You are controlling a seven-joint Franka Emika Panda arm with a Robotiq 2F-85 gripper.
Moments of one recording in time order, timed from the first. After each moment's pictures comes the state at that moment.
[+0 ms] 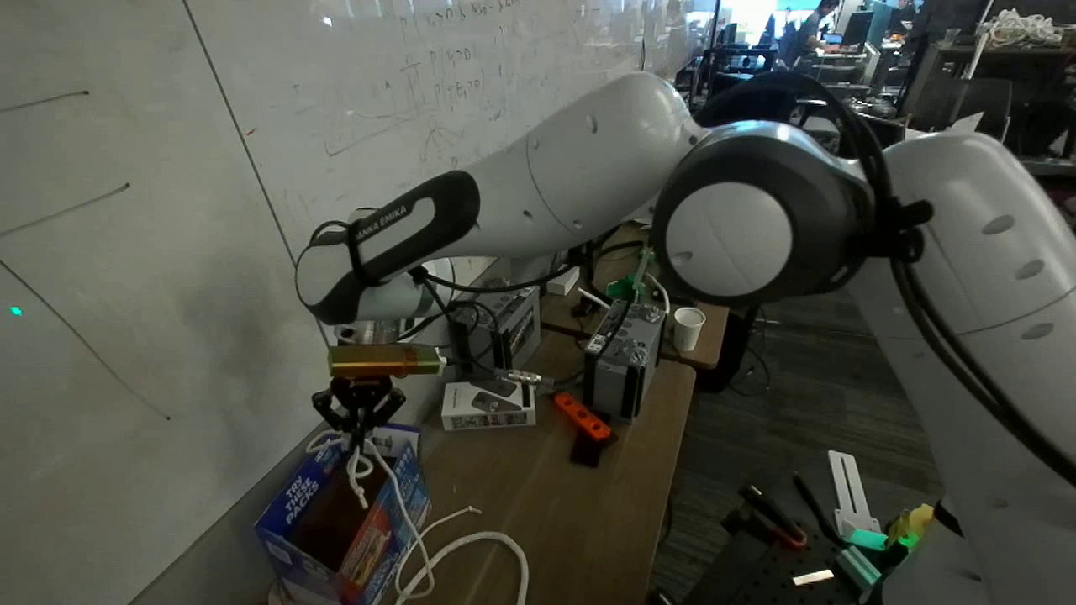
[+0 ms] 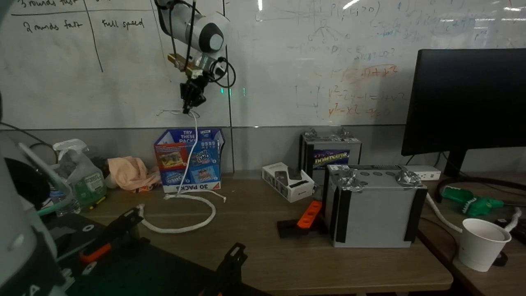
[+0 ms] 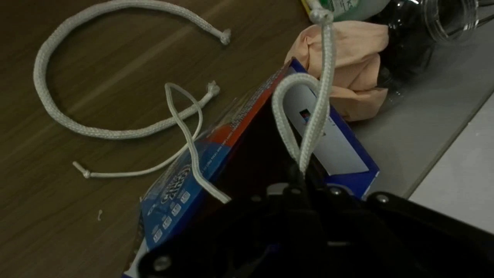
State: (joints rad) arm 0.24 0.72 0.20 -1.47 0.39 2.12 0.32
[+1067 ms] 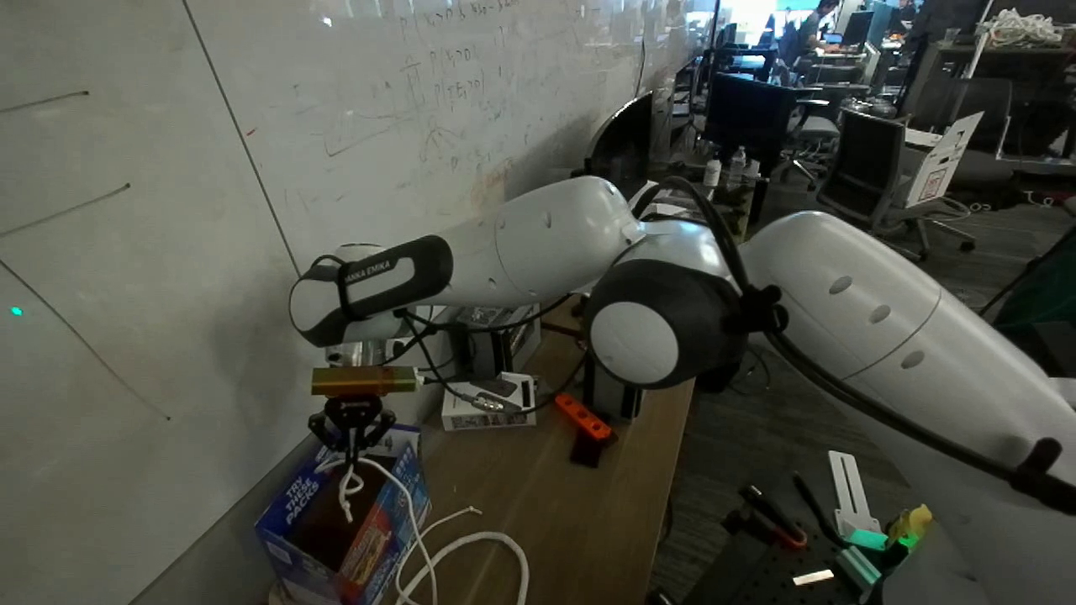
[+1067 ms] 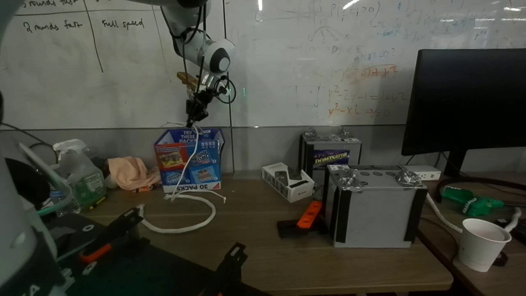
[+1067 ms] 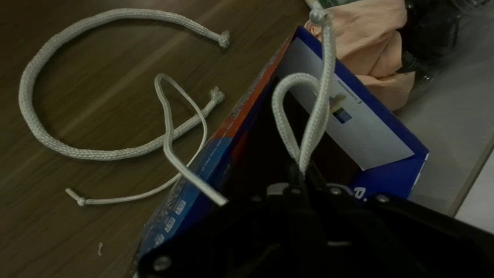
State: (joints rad) arm 0.28 1.04 0.18 -1.06 0.36 1.92 0.48
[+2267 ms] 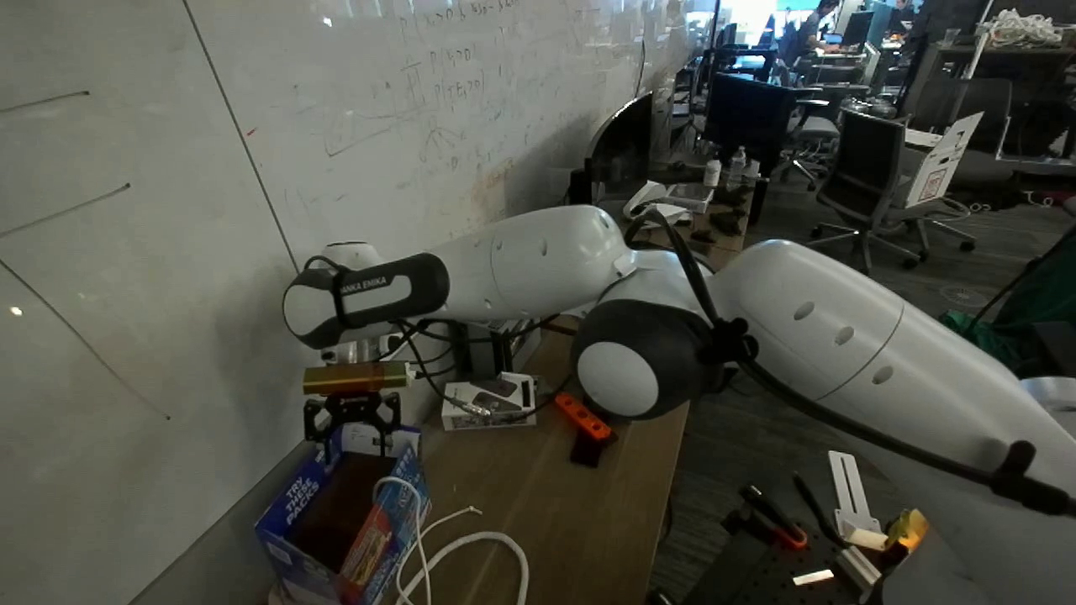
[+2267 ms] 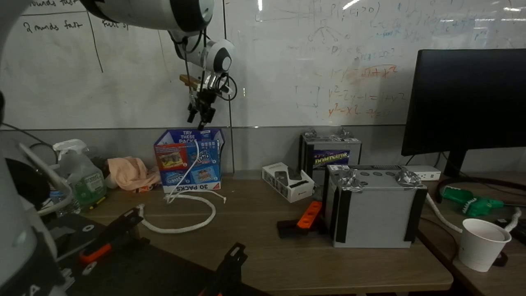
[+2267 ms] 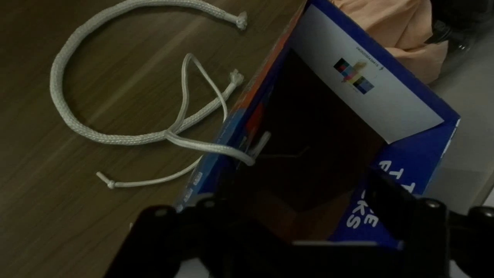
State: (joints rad) arm 0.30 1.14 0.15 -0.86 0.28 1.83 0.59
